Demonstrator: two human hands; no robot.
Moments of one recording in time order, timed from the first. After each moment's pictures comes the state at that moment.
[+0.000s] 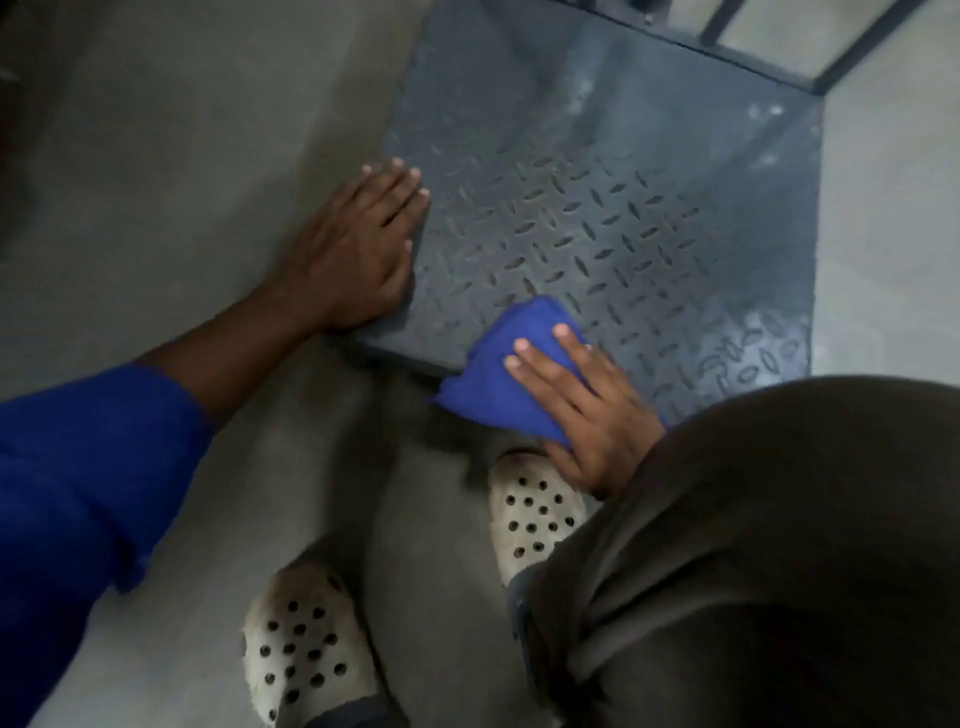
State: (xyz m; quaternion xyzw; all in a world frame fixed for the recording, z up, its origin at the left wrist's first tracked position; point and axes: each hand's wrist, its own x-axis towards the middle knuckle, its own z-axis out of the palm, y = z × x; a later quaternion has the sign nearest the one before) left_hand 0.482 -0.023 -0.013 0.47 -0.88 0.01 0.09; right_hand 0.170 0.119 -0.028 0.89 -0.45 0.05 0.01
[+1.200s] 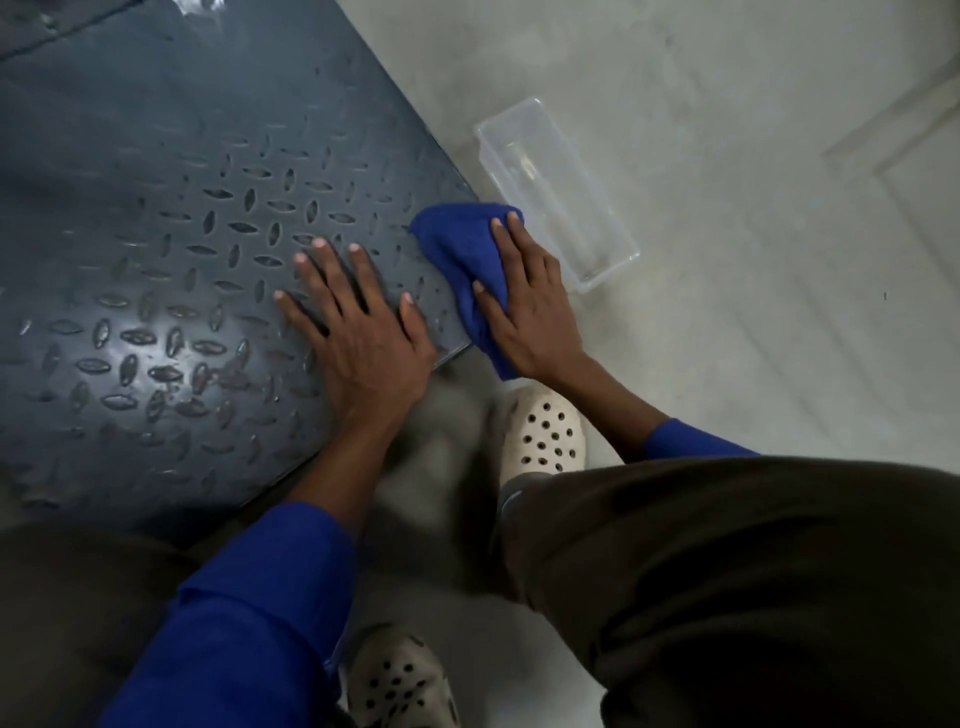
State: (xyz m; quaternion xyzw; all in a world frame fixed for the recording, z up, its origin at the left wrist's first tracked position) left_hand 0.206 0.060 -0.028 0.47 -0.88 -0.06 0.05; right_hand 0.053 0.176 -0.027 0.46 -0.86 0.22 -0.07
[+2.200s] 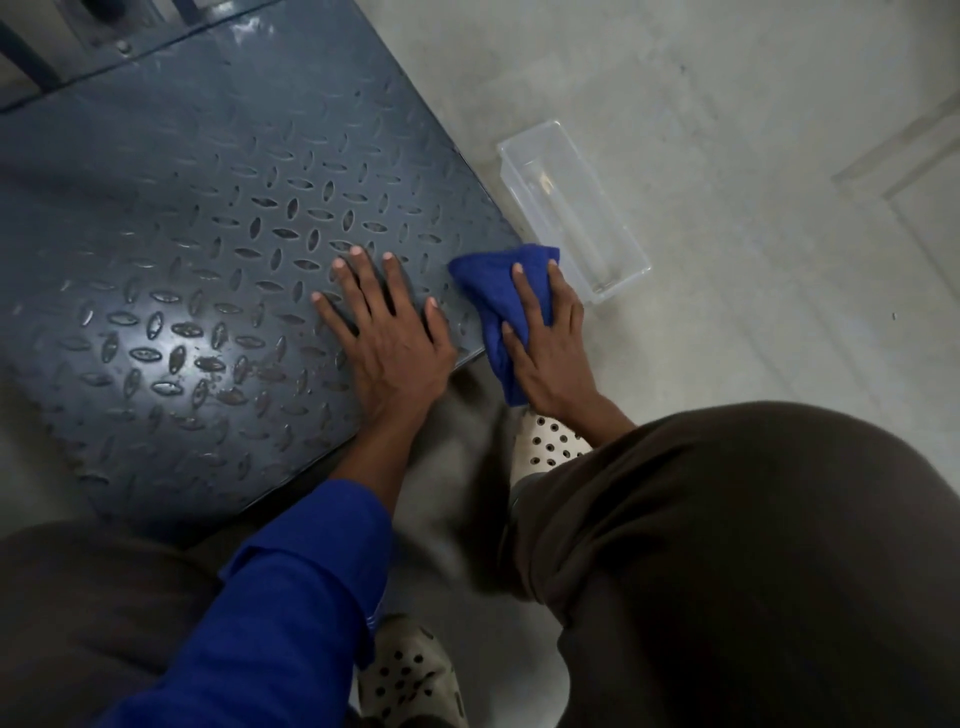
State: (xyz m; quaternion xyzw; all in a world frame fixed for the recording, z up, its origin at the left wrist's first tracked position) left_hand 0.208 0.060 -0.022 0.47 -0.88 -0.07 0.06; right_hand 0.080 0.202 -0.033 0.42 -0.87 0.21 -0.14
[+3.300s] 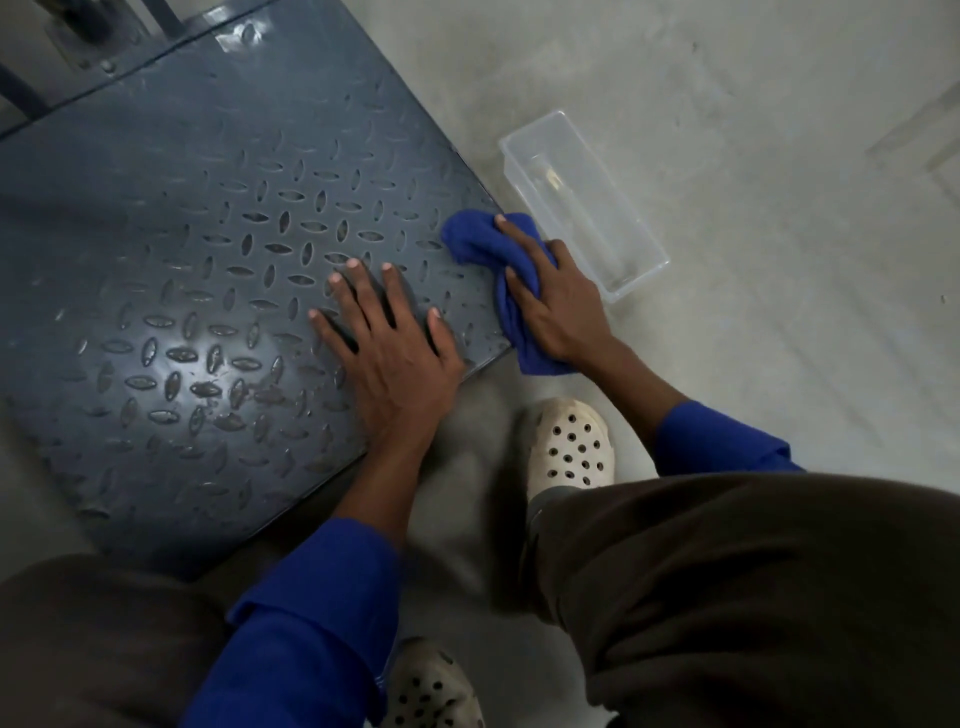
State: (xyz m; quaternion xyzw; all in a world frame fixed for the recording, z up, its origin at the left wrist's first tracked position) left_hand 0.207 0.062 -0.029 0.47 -0.88 -0.05 0.07; right_hand 0.025 0.160 -0.039 0.42 -0.85 0.28 -0.13
